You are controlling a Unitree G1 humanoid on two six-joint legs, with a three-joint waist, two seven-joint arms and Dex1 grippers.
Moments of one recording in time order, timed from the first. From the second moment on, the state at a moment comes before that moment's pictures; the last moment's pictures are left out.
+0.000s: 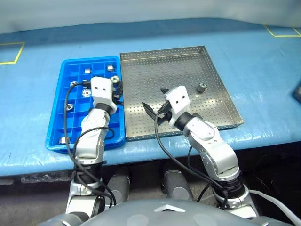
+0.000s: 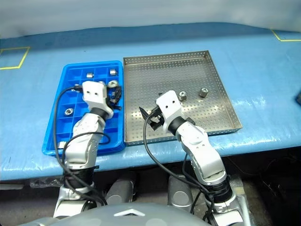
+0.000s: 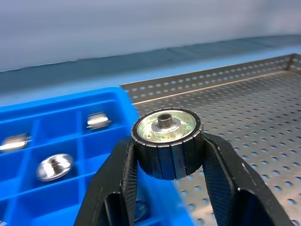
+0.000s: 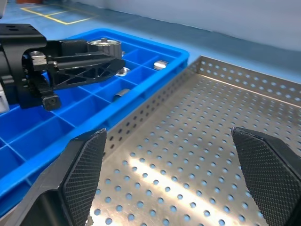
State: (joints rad) left arm -0.12 0.06 0.06 -0.40 -0.01 0.54 -0.10; right arm -0.22 -0.20 0.30 -0.50 0.13 0.66 0.35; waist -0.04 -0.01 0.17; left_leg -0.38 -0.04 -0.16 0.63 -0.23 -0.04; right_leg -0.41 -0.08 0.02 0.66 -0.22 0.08
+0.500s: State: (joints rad) left arm 0.12 0.09 0.14 -0.58 0.04 0.73 0.01; right arm -0.27 -0.17 0.36 -0.40 0.14 0.62 0.43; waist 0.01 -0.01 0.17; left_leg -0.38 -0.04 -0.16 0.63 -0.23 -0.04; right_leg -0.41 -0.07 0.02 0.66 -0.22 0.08
